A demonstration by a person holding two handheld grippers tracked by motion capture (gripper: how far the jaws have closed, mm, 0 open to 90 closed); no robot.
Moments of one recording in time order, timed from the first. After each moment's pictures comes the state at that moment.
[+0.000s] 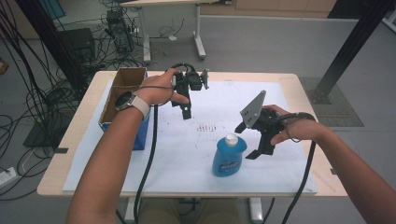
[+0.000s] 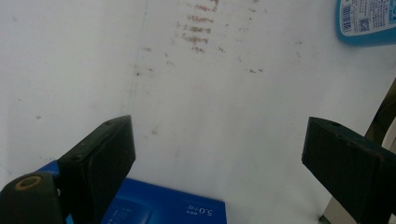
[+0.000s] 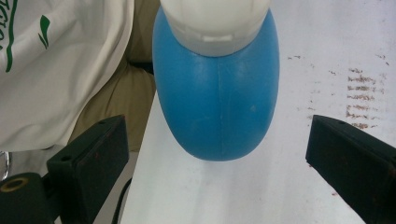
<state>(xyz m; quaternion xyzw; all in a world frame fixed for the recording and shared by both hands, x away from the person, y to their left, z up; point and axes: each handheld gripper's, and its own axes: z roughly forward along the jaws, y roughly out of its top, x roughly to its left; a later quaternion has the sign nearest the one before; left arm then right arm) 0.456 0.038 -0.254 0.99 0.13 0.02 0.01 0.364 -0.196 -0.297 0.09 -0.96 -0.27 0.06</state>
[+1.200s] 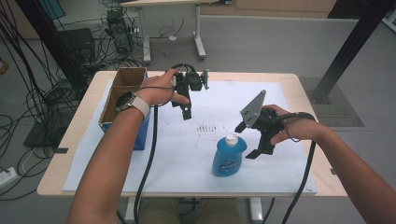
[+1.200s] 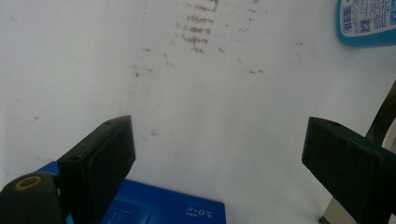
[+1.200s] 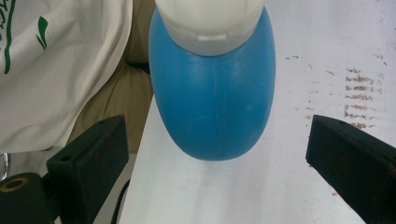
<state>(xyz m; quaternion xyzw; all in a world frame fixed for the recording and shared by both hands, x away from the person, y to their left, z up) 0.456 0.037 -0.256 0.99 0.13 0.02 0.01 0.365 -0.197 -0.298 0.09 -0.96 -0.27 0.06</state>
